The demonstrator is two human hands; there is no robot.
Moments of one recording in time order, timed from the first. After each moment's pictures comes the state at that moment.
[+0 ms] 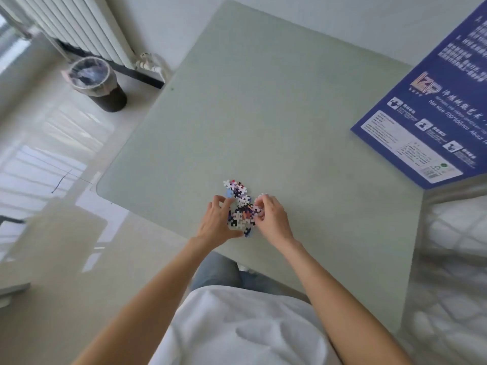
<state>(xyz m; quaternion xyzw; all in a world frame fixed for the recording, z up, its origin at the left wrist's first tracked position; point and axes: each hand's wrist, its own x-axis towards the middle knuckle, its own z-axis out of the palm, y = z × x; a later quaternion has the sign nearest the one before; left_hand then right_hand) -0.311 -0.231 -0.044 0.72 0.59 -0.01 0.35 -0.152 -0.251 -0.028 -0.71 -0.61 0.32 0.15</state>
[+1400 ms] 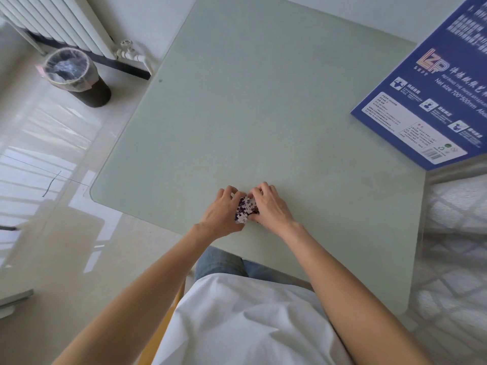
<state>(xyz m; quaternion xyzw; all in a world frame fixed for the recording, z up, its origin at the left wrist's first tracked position) -0.312 -0.207 -0.041 0.82 0.48 -0.05 0.31 -0.161 -0.229 -0.034 -0.66 -0.70 0.28 -0.02</state>
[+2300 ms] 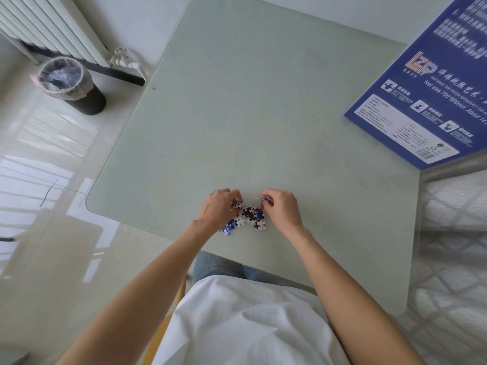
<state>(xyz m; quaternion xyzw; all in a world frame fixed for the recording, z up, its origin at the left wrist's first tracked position) -0.304 -0.182 -0.037 0.79 0.51 -0.02 0.33 -0.137 -0.230 -0.031 -0.75 -0.57 0.29 0.17</state>
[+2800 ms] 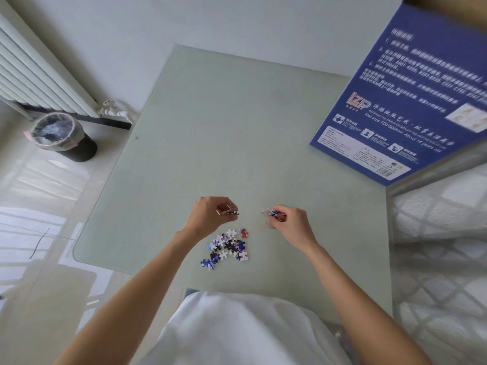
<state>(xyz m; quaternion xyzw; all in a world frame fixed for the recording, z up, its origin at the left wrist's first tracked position) -0.272 -0.141 0.029 0.76 0.50 0.08 0.42 -0.071 -0.235 0.026 -0.75 -0.47 0.38 0.26</state>
